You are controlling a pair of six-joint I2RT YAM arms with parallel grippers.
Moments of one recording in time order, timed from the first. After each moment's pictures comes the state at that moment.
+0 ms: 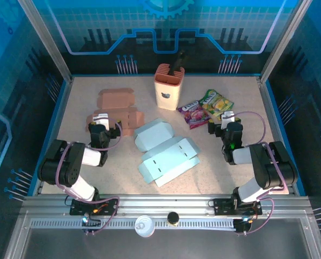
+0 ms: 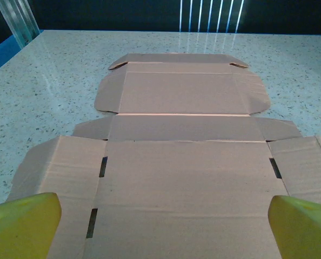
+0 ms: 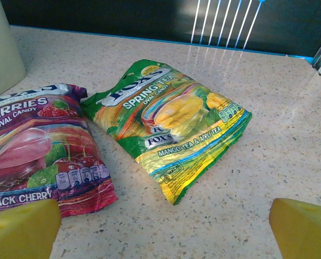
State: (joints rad) left arm -0.07 1.59 0.34 0.91 -0.23 -0.07; right arm 0.10 1.55 0.37 0.85 0.14 -0.07
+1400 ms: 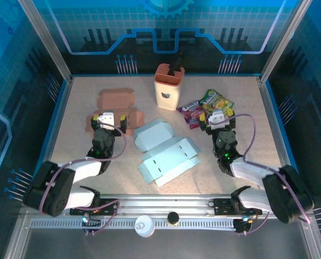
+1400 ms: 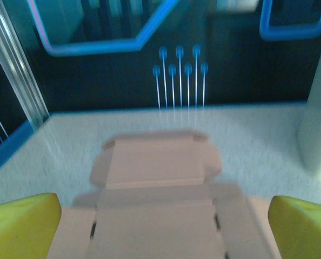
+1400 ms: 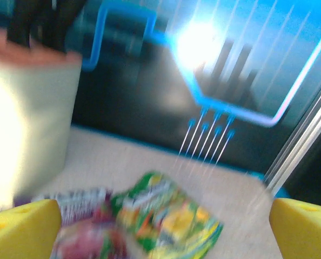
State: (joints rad) left arm -0.29 1.25 0.33 0.85 -0.44 0.02; right arm 0.46 1.17 0.40 0.84 0.51 -0.32
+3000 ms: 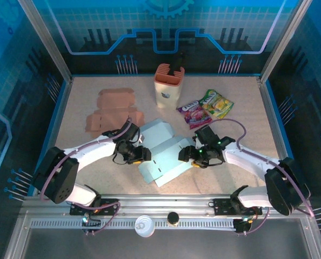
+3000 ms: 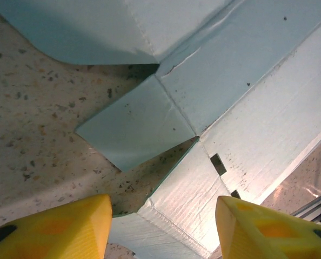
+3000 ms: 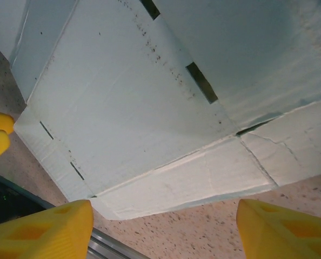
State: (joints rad) left arm -0.49 1.46 0.76 -0.57 0.42 -0.59; right arm 0.57 1.32 0.68 -0.51 -0.42 0.83
